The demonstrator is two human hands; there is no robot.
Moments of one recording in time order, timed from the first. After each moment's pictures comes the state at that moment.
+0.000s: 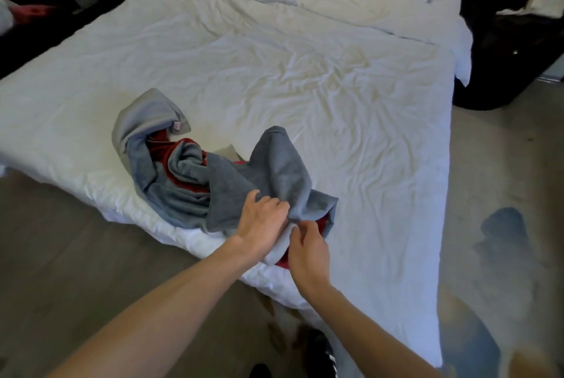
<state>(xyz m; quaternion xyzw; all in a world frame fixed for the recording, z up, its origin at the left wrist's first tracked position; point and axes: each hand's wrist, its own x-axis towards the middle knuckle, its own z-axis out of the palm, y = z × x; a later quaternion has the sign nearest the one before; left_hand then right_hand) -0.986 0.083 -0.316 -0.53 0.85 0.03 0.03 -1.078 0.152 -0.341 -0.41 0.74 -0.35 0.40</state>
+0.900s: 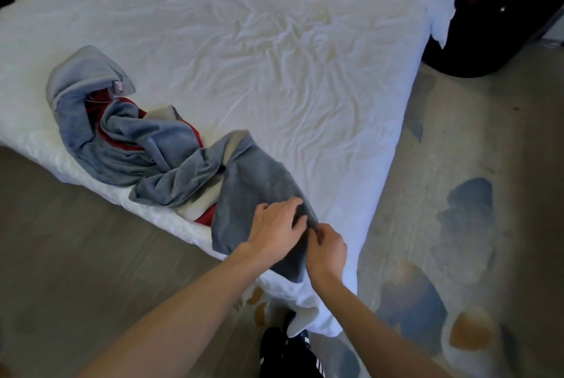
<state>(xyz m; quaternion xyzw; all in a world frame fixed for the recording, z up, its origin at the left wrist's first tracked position) -1.203 0.193 -0.366 -0.58 0.78 0.22 -0.09 -1.301 0.248 -0.388 -0.37 0.80 -0.29 0.37</state>
